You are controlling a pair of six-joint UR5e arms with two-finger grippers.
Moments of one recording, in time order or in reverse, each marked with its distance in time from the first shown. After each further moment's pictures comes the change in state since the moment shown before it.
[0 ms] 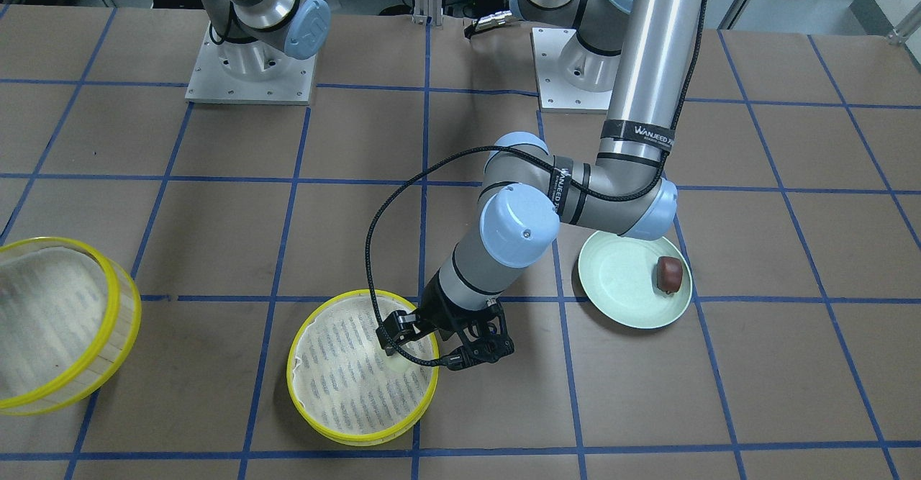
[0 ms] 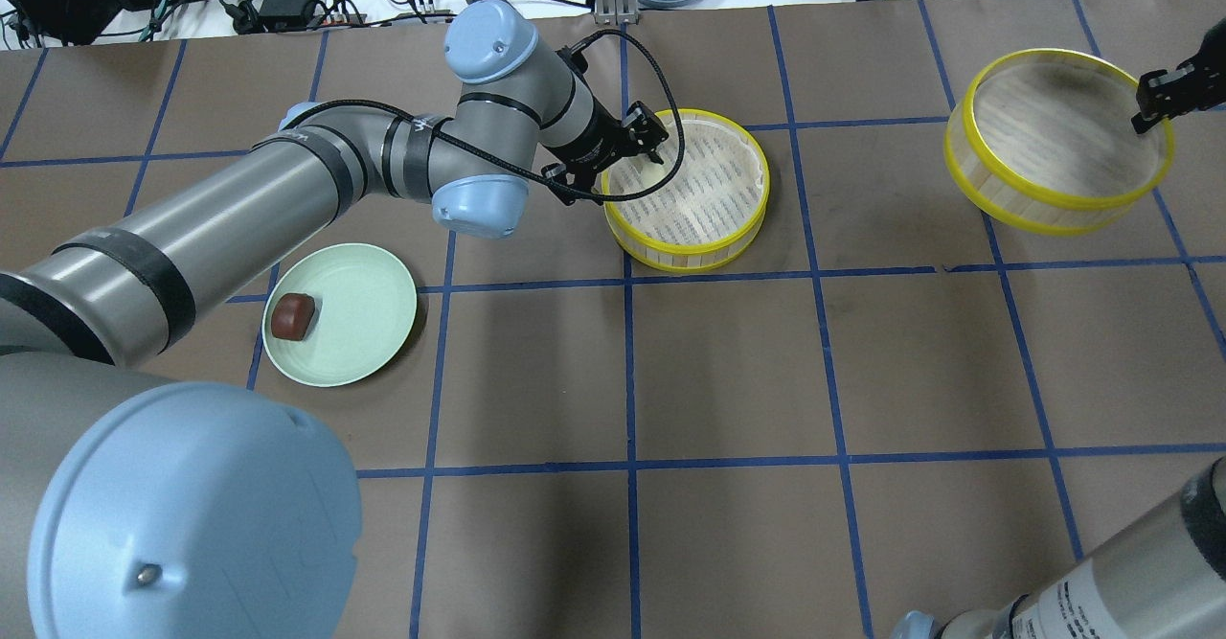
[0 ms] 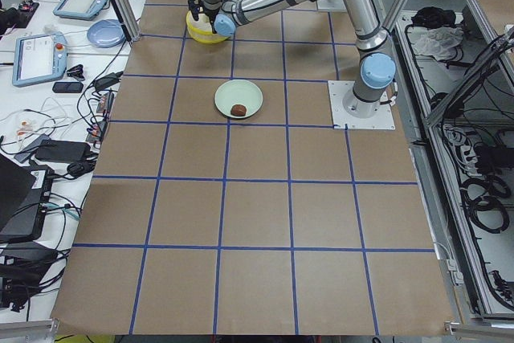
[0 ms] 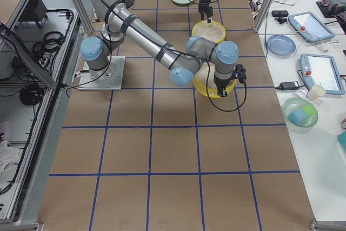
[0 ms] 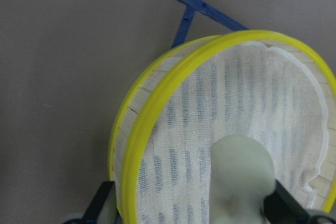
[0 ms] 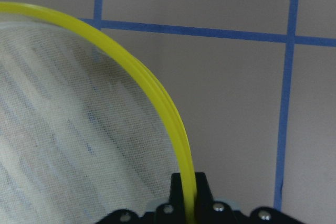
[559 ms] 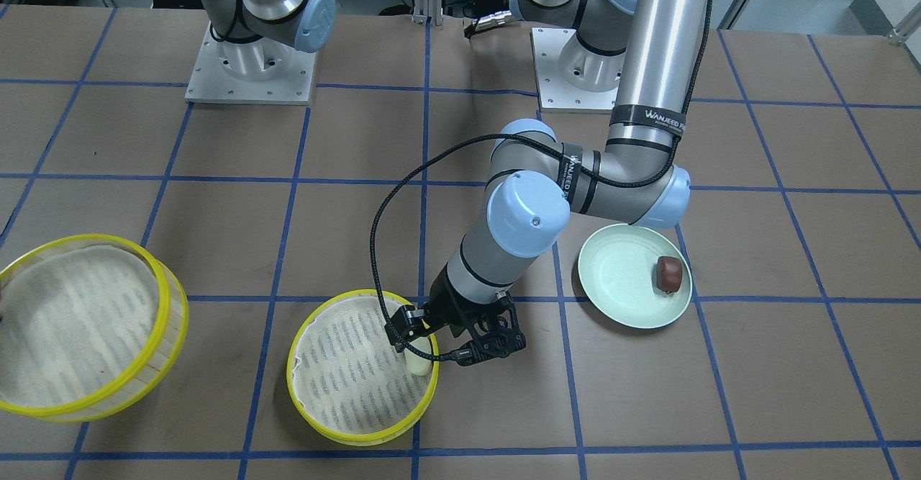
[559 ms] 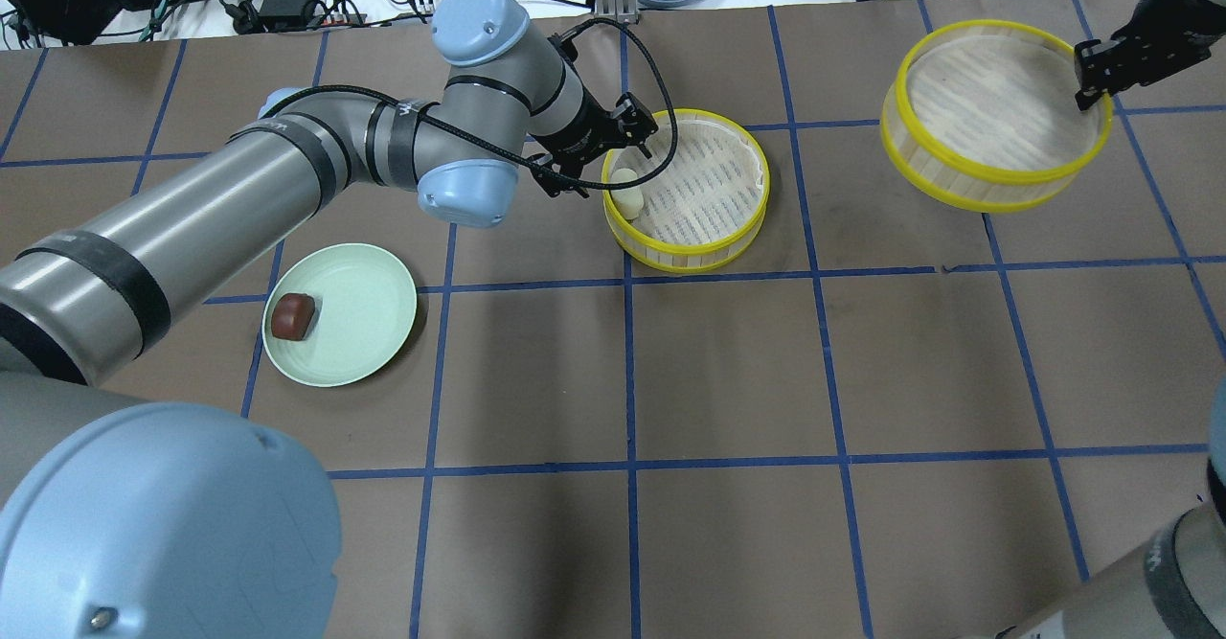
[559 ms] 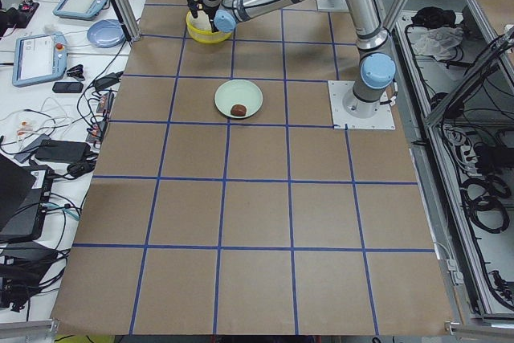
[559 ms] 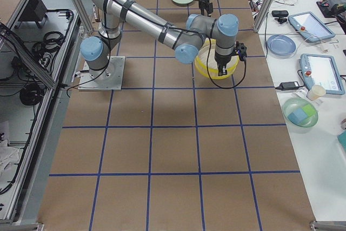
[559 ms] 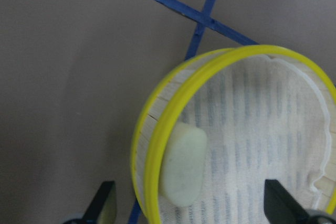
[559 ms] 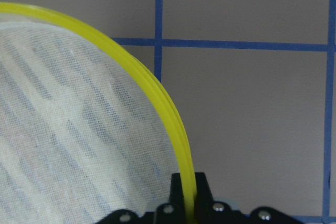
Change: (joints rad) left arm 0.019 0.040 0.015 -0.067 0.055 0.043; right arm 0.145 -0.066 0.014 0.020 -0.038 0.204
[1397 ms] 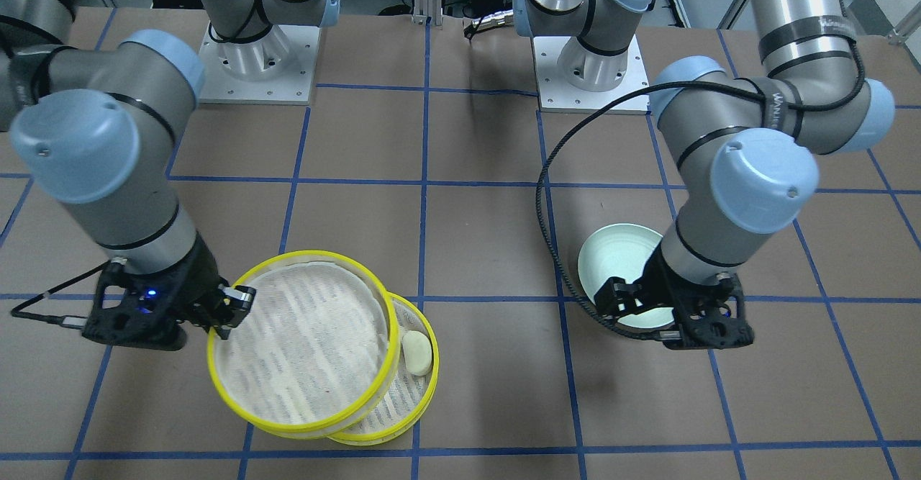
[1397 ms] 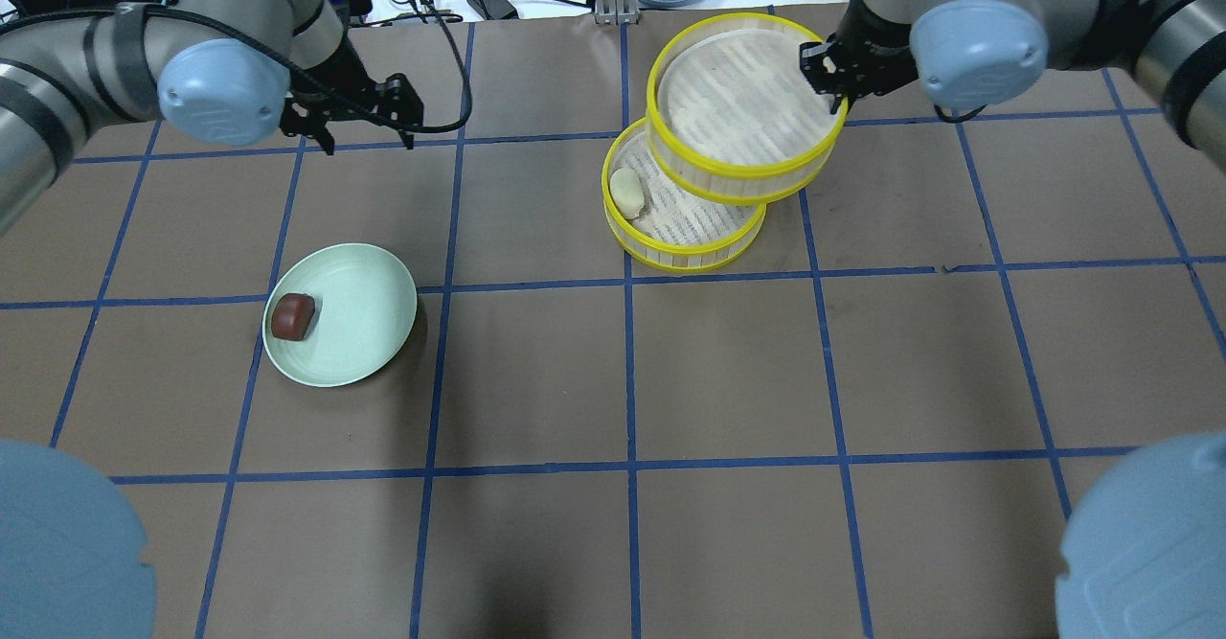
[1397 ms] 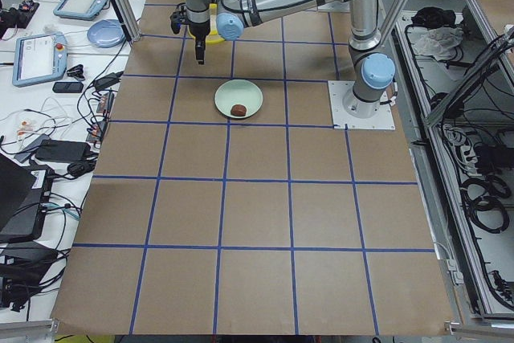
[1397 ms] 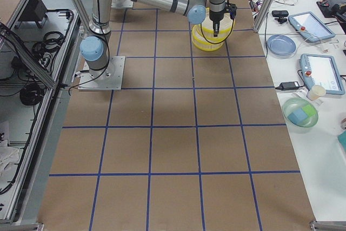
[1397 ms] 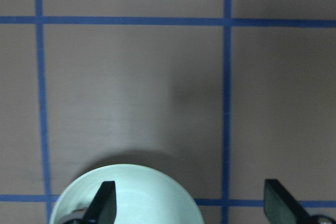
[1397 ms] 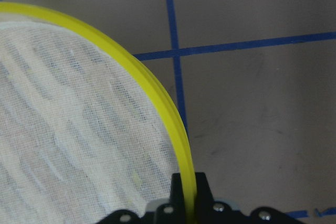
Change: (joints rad) left arm 0.329 0.184 0.004 -0.367 0.302 0.730; right arm 0.431 -0.004 0.058 -0.113 -0.056 0.543
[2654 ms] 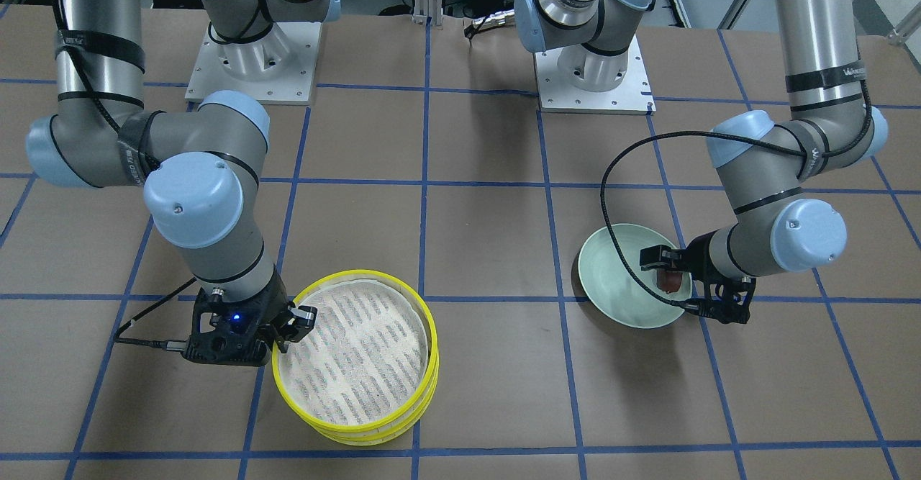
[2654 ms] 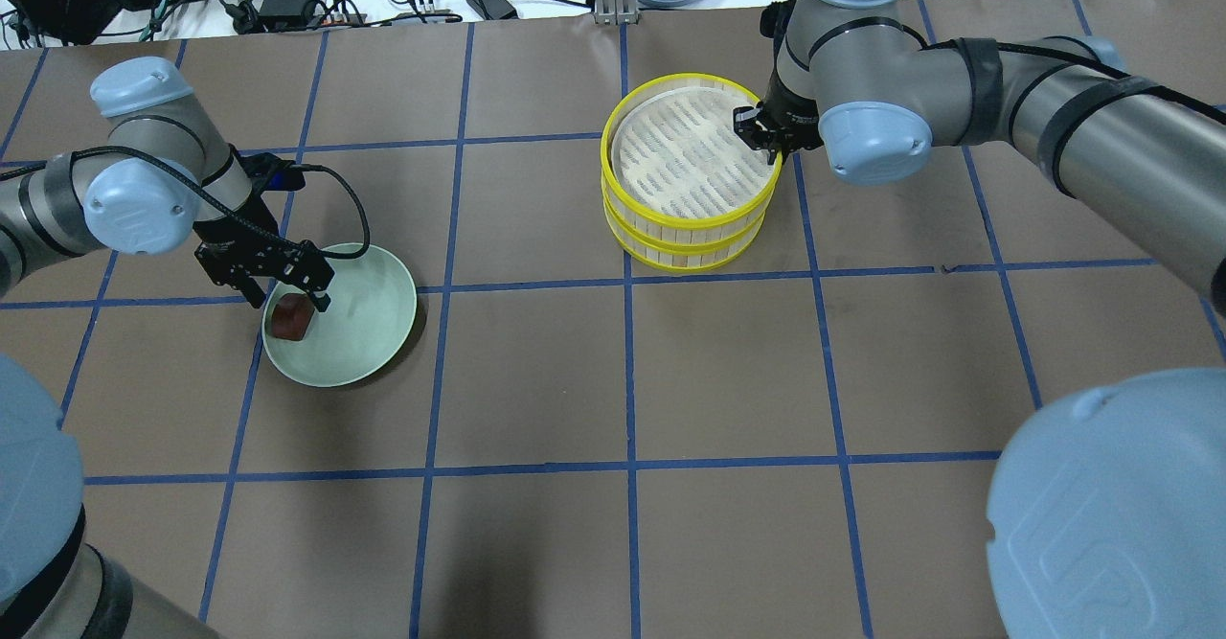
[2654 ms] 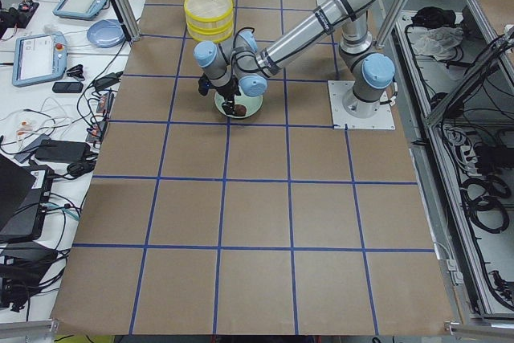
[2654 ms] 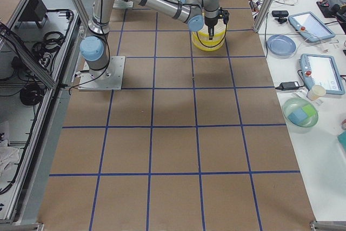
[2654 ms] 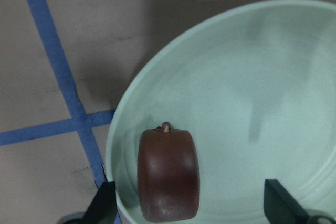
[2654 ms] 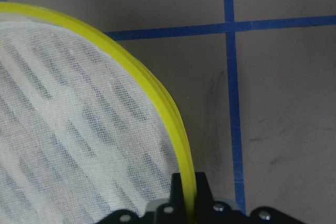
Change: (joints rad) left arm 0.208 -0.052 -0.259 -0.040 0.007 0.347; right arm 0.047 0.087 0.083 -0.162 -0.005 0.016
